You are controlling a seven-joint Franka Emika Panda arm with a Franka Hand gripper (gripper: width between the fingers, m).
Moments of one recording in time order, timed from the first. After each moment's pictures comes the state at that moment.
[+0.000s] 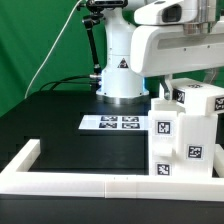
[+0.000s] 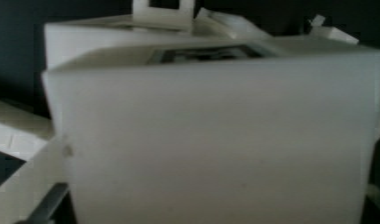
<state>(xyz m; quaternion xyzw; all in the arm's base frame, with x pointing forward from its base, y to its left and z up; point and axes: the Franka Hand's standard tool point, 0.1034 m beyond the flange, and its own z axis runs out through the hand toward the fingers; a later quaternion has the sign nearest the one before) 0.592 0.089 0.144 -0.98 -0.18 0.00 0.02</state>
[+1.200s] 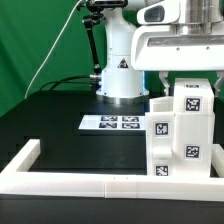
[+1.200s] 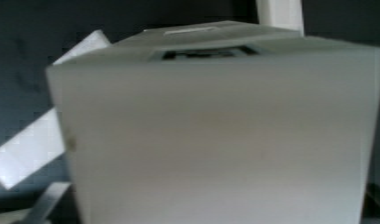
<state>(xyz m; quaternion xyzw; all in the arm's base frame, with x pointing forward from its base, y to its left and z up) 0.591 0.092 0.145 -0.99 0.10 0.01 0.03</state>
